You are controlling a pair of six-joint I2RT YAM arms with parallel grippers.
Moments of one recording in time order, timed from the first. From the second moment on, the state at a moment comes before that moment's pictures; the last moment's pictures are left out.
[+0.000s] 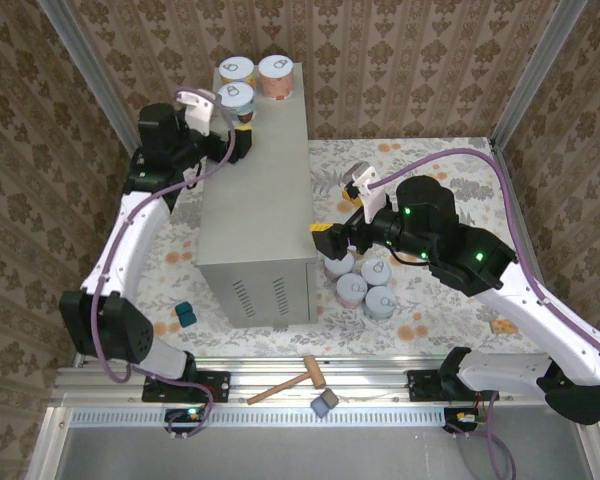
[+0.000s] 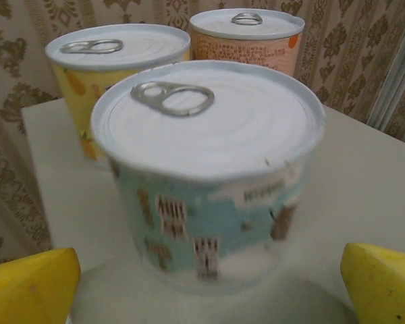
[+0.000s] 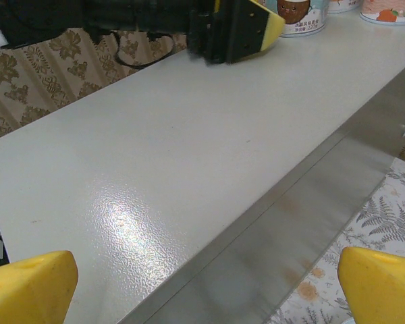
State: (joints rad) left arm -0.20 1.45 1.47 -0.22 0.39 0.09; right arm 0.80 1.10 1.38 -0.58 -0.06 0.08
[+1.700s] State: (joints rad) left arm -0.53 1.23 1.76 -0.78 0.50 -0.10; right arm 0.54 1.20 1.20 -0.87 0.28 0.42
